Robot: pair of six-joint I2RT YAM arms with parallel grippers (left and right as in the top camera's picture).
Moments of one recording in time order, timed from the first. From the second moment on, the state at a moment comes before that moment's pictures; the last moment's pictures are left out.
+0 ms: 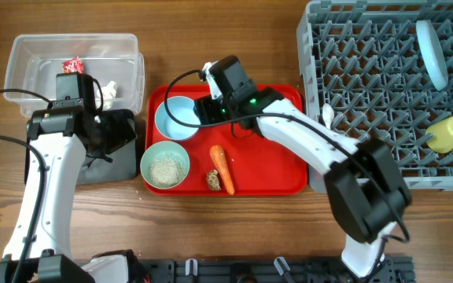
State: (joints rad) left arm 0.10 1.41 1.11 -1.05 -0.03 -0.45; right arm 0.65 1.98 1.39 -0.35 -0.18 0.28
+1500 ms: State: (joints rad) left arm 0.10 1.41 1.11 -1.05 -0.03 -0.46; right arm 0.40 1.79 1.39 -0.59 0.03 0.30
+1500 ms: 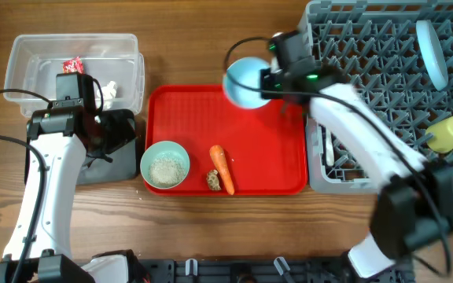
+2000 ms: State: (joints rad) left arm 0.10 1.41 1.11 -1.05 -0.03 -0.46; right arm 0.09 1.57 1.39 -0.60 0.71 0.06
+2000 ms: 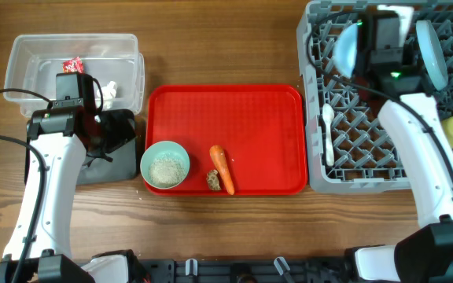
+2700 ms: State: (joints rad) left arm 0.10 1.41 1.11 -1.04 -0.03 -0.46; right arm -0.04 1.83 1.39 -0.46 1.12 -0.15
